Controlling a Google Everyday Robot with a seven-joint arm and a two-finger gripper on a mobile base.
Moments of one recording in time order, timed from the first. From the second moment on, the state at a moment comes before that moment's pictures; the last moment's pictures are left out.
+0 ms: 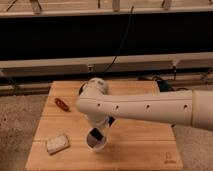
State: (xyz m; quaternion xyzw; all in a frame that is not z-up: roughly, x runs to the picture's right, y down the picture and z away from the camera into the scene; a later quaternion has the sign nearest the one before) arm -0.026 0.191 0.667 -0.30 -0.13 -0.41 0.85
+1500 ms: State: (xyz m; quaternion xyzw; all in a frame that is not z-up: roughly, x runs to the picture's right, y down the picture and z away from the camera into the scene) arm -0.025 0.197 0.668 -0.30 -0.15 -0.42 0.84
